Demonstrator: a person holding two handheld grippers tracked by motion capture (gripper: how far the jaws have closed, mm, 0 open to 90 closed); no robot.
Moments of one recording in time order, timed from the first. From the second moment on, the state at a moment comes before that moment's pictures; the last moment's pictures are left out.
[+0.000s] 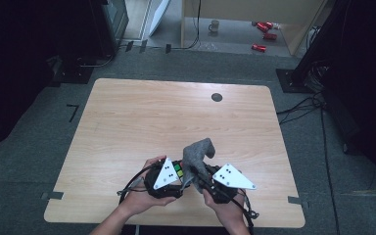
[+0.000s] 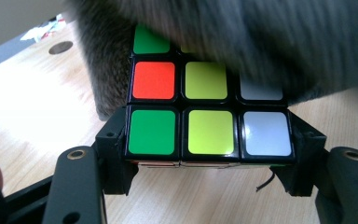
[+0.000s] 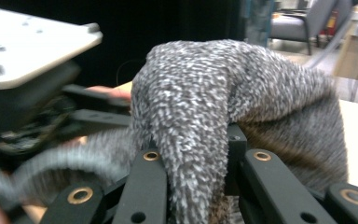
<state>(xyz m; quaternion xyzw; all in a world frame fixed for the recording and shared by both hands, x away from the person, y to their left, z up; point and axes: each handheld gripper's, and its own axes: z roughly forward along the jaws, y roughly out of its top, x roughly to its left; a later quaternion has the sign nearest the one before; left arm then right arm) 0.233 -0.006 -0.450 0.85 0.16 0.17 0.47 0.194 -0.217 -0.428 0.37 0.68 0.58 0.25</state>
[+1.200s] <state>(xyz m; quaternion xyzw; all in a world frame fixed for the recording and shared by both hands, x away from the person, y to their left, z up) 0.247 0.033 -0.439 0.78 0.16 0.09 0.60 0.211 -0.246 -0.454 0.42 0.66 0.61 0.16</state>
